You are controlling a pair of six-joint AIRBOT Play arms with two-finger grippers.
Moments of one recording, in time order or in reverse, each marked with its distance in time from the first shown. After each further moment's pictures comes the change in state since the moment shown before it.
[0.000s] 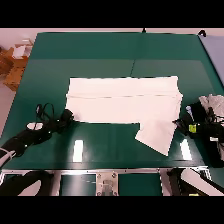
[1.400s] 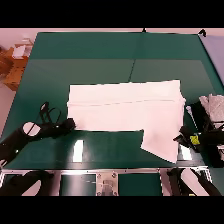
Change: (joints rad) left arm -0.001 0.194 0.037 0.653 -0.401 -0.331; right arm 0.014 0.219 -0.019 -0.298 0.311 0.246
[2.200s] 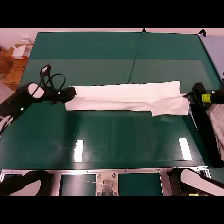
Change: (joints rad) left arm 0.000 -0.384 0.586 0.243 -0.004 -0.040; right arm 0.184 -0.330 0.600 0.233 -0.179 0.004
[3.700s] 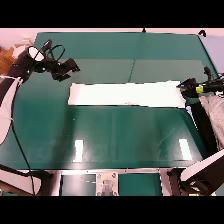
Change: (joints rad) left arm 0.087 -0.393 0.618 -0.070 -0.278 0.000; right arm -0.088 -0.843 0.704 0.124 0.327 -0.398
